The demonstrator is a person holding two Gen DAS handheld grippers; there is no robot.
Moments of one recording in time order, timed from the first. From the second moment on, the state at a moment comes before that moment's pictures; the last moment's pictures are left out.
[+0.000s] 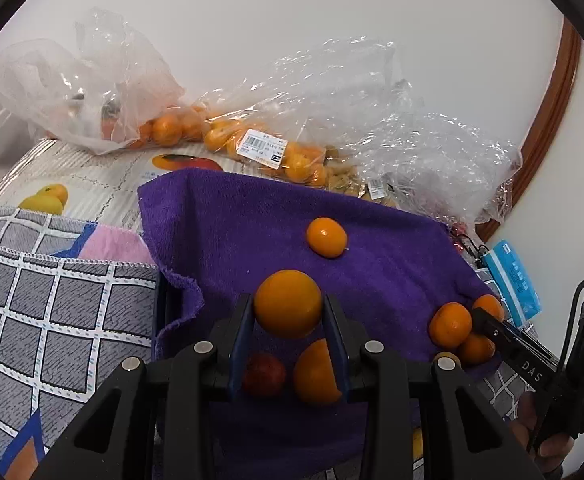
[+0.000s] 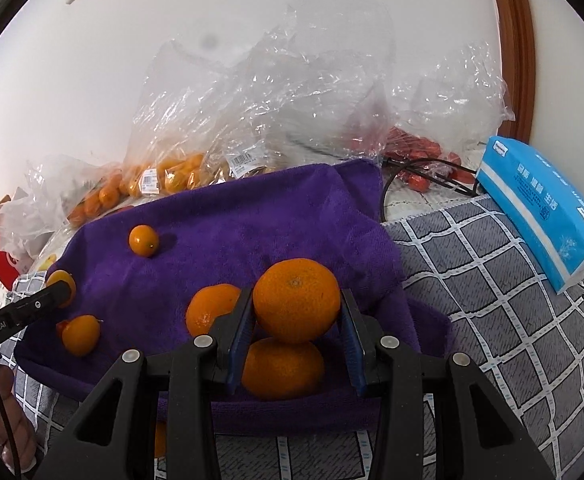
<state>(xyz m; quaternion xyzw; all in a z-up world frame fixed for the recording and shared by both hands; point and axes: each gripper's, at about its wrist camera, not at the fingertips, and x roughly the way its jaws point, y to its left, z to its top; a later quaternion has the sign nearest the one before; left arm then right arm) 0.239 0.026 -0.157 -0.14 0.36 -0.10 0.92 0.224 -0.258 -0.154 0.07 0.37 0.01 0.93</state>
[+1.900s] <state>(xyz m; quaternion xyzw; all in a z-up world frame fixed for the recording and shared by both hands) 0.238 0.030 -0.155 -0.14 0.36 -0.10 0.92 0.213 -0.245 -0.142 0.04 0.34 0.00 0.94</state>
